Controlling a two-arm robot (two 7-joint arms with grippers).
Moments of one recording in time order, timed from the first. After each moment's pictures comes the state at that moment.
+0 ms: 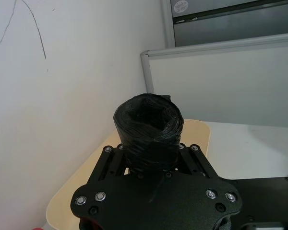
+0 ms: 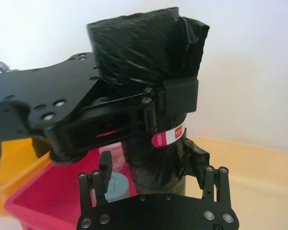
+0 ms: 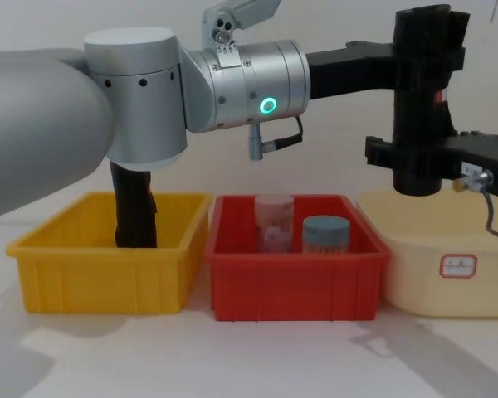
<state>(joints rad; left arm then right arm) -0.86 0.02 0.59 -0.97 -0.38 -0.12 -0.75 0.24 0.20 -0.29 -1.60 0.20 0.14 0.08</state>
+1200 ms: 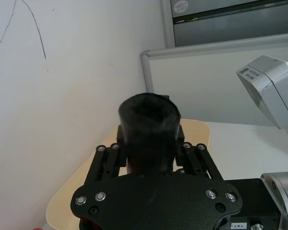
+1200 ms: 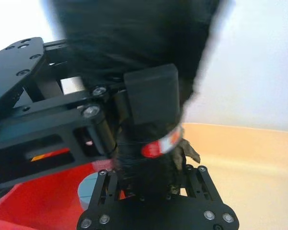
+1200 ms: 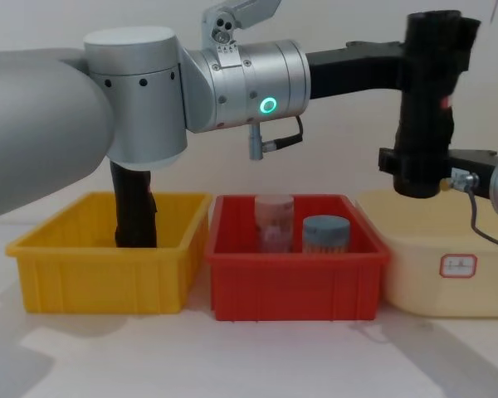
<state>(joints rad) -0.86 0.02 0.59 -0.97 -0.38 -0.12 -0.75 0.31 0.13 -0.25 -1.51 0.20 0.22 0.07</state>
